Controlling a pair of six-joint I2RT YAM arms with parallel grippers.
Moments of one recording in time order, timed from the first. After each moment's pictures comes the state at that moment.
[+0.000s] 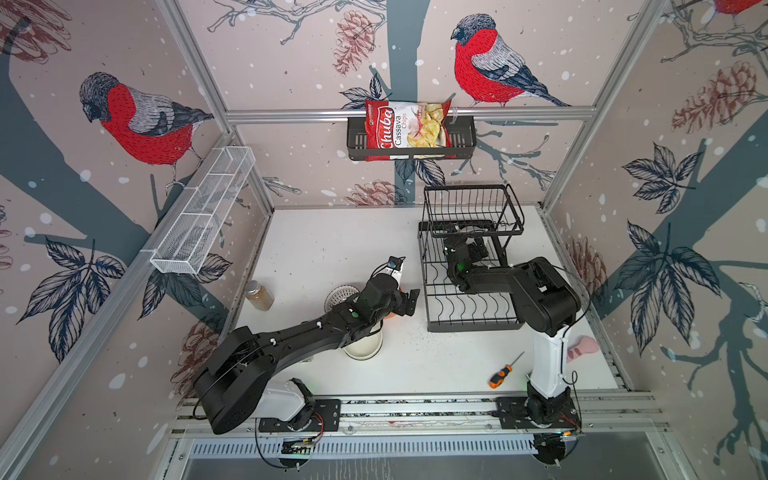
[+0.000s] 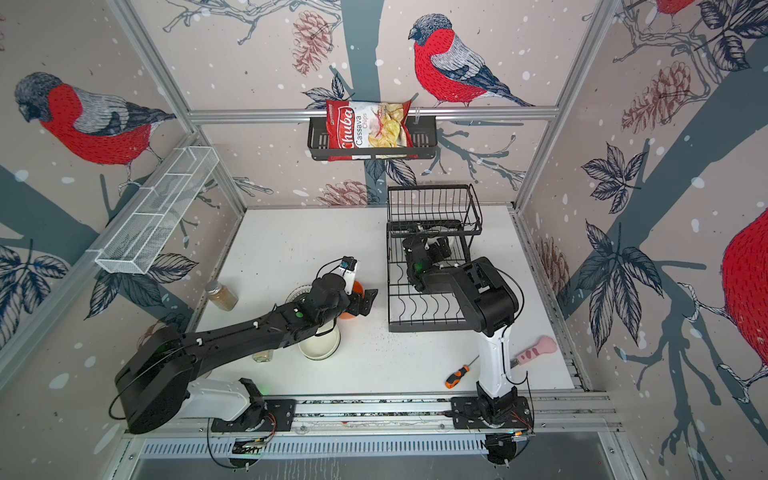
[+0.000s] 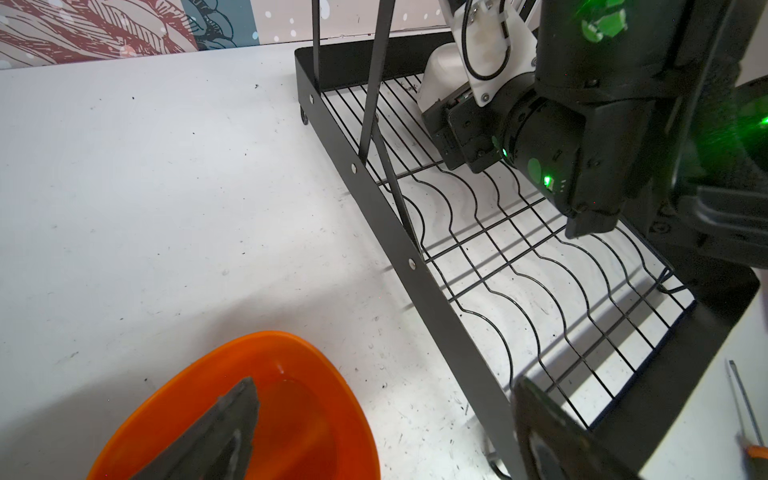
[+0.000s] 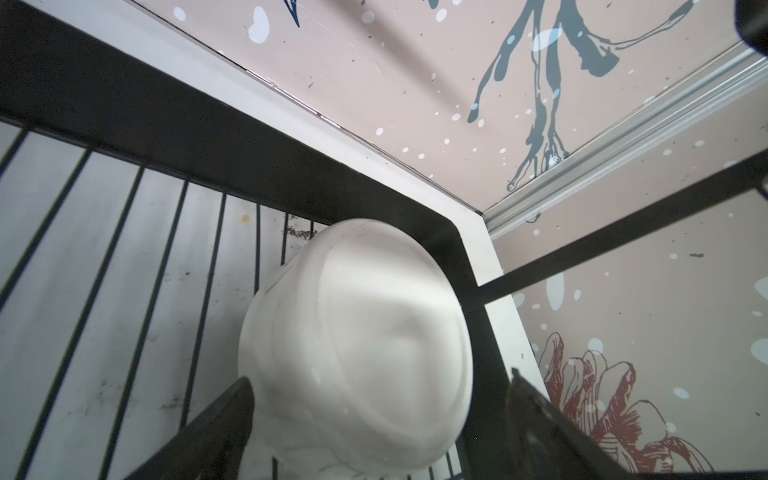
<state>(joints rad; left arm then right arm) -0.83 1.36 0.71 0.11 -0.17 -0.31 0.54 2.03 1.06 0.49 0.85 -0.37</state>
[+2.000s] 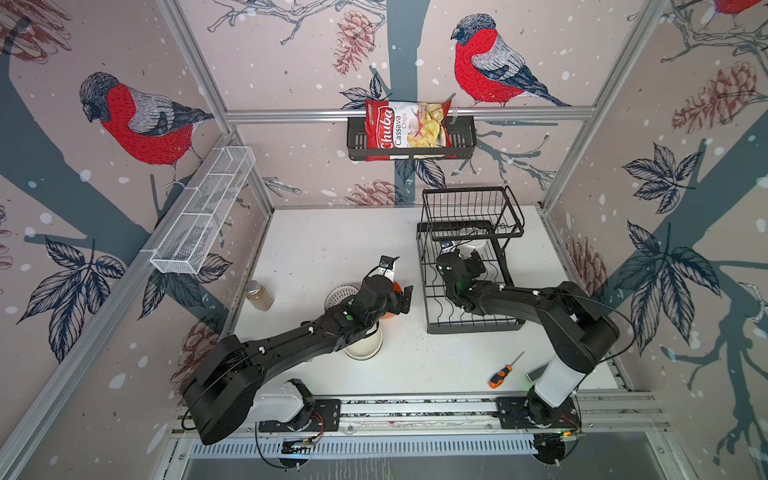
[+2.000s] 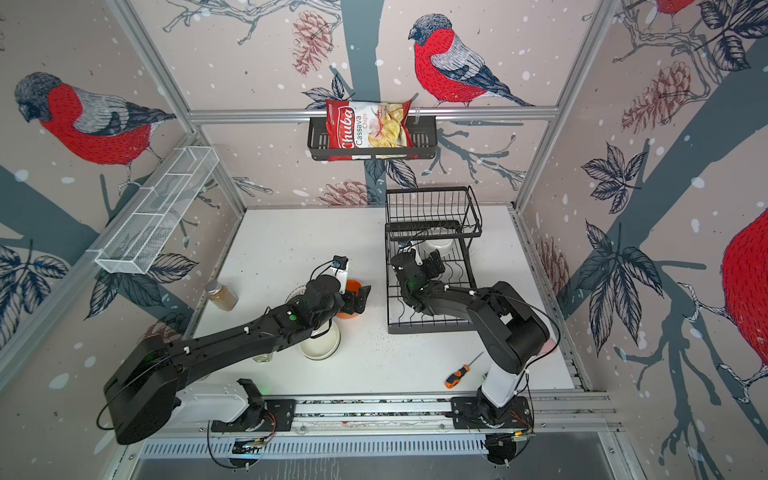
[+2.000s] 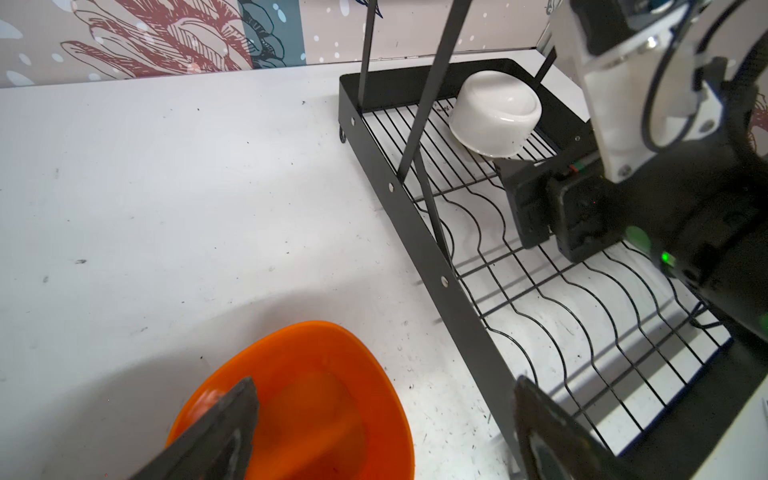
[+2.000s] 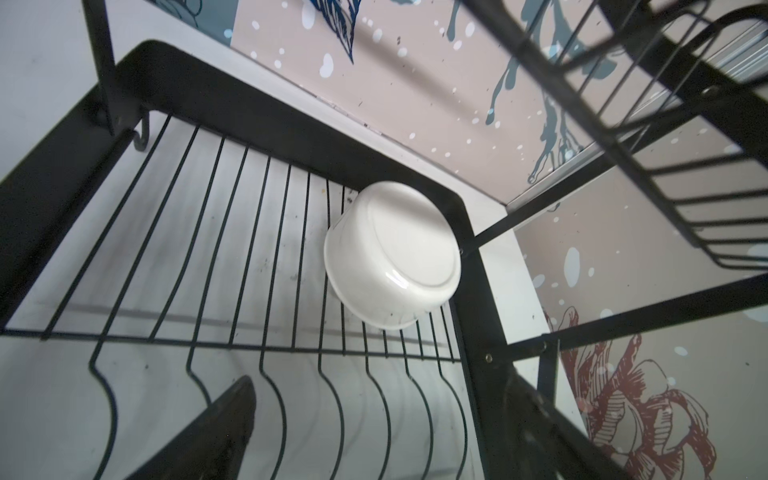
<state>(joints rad) -0.83 1.29 0.70 0.06 -0.26 -0.34 0.72 1.70 0.87 0.20 0.85 -0.13</state>
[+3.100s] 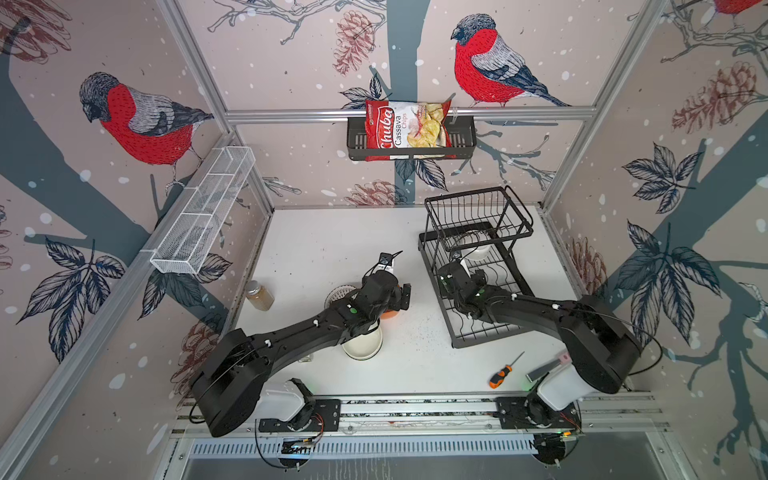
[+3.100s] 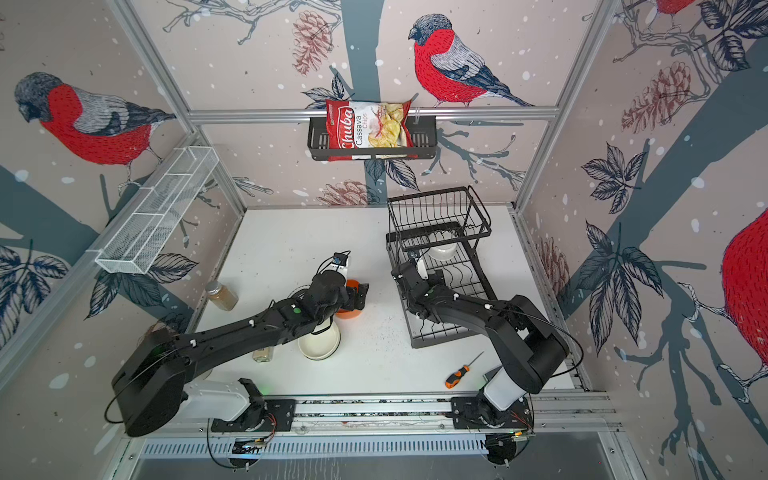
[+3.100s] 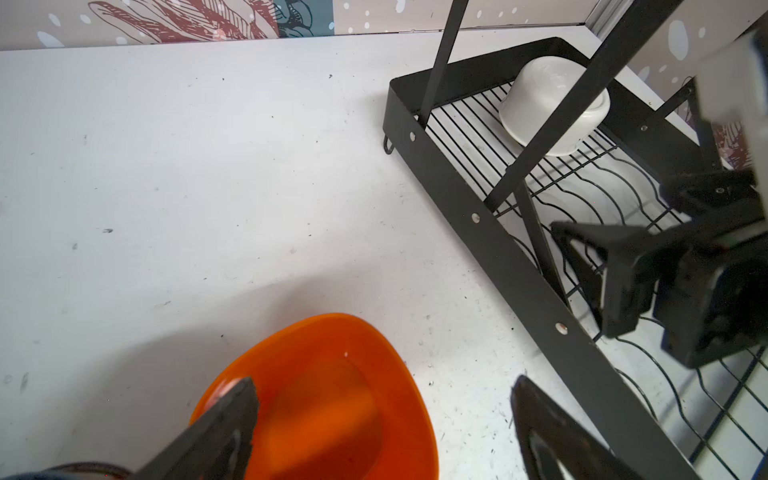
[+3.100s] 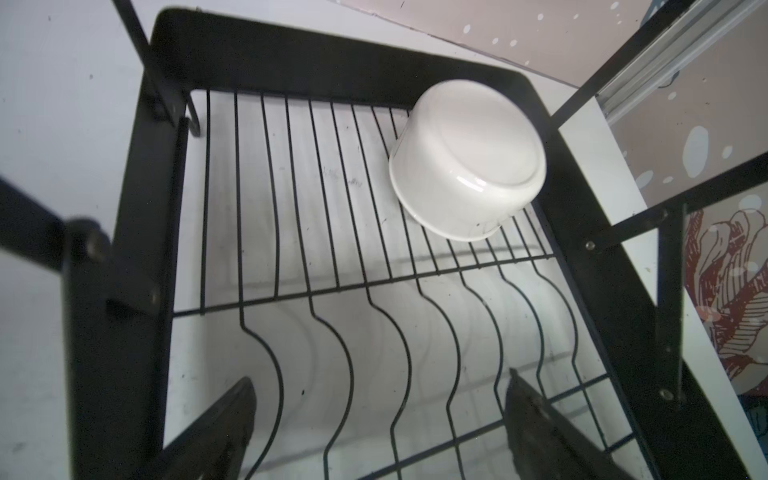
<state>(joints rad) -0.81 1.37 0.77 -0.03 -0.29 -0.39 0.77 1.59 0.80 -0.08 0.69 0.26</state>
